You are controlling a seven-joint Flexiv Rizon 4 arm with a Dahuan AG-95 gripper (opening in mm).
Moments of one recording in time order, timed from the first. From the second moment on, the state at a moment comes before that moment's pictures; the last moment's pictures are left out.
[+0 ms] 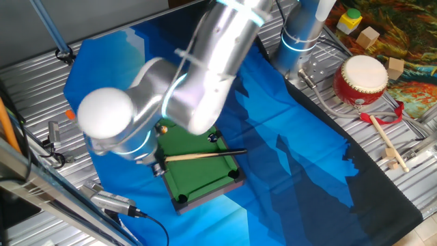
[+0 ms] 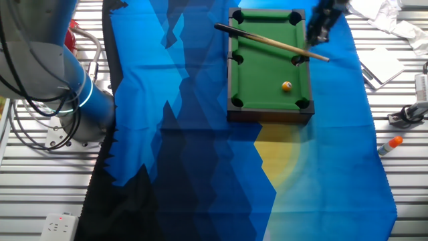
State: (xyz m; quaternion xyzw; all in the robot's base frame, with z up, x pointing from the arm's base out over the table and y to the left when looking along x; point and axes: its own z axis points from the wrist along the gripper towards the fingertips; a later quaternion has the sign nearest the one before) arm 0.607 0.180 0.105 -0.05 -0.99 0.06 0.08
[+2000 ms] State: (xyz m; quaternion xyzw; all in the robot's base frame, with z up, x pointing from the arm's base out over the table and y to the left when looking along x) arm 0.604 0.188 0.114 -0.02 -1.00 -0.01 0.08
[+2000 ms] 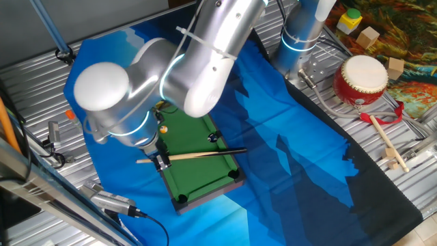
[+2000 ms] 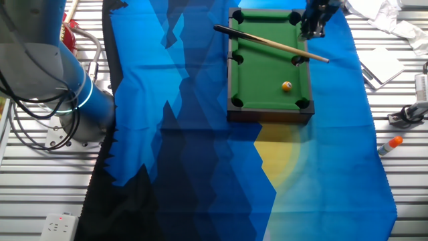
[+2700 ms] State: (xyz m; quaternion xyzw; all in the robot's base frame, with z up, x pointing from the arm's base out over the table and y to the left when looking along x) arm 0.603 0.188 0.112 0.17 -0.98 0.01 0.07
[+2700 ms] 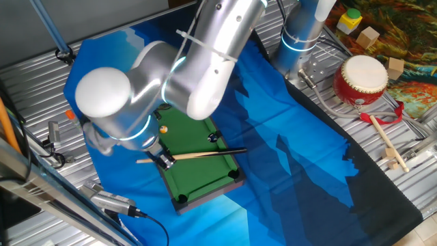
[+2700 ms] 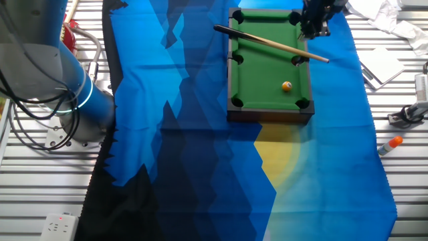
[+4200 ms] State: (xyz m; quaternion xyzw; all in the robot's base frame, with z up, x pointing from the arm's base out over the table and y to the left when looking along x) arm 0.578 0.195 0.123 0.27 -0.96 0.10 0.06
